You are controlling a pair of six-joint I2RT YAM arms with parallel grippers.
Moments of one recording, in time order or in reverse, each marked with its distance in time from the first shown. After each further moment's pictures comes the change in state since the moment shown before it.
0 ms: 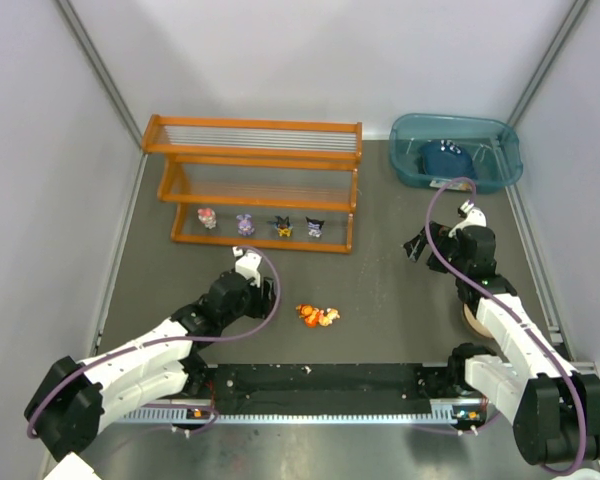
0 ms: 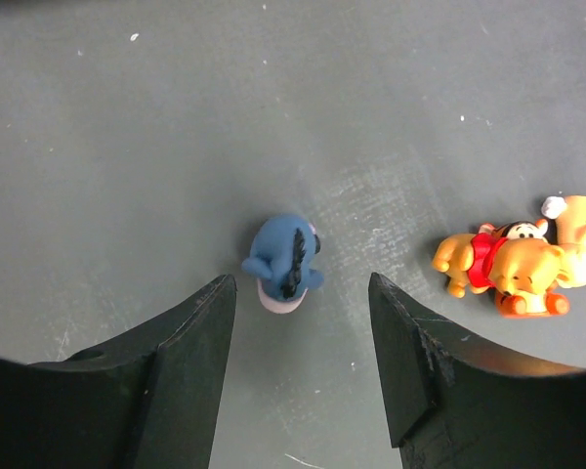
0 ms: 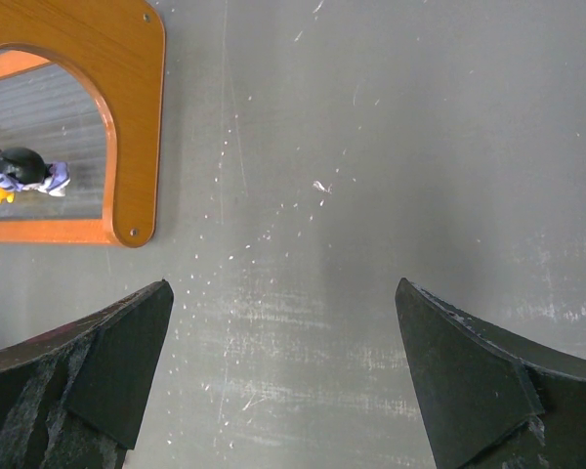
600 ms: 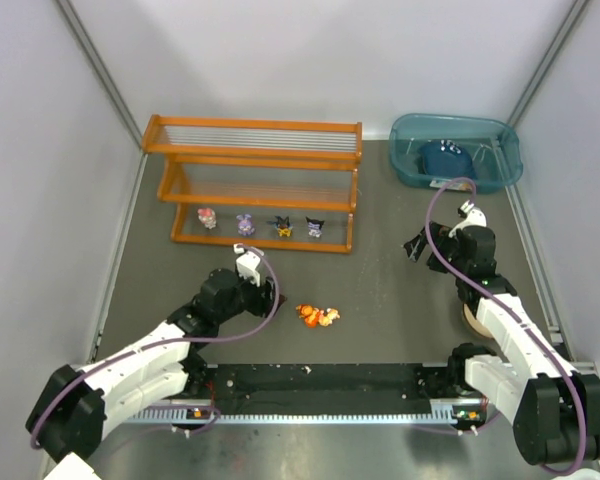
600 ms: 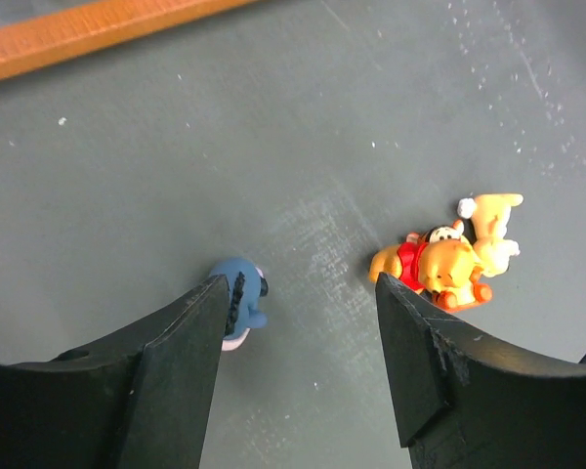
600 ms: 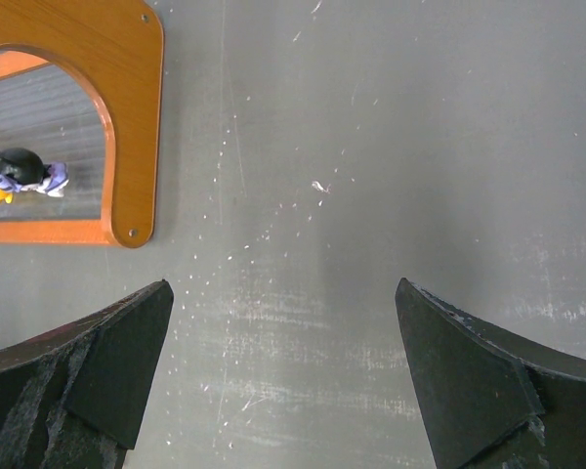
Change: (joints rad) left arm 0.086 -0.045 -0.037 0.135 0.223 0.085; right arm 0.000 0.000 0.000 -0.001 0.003 0.000
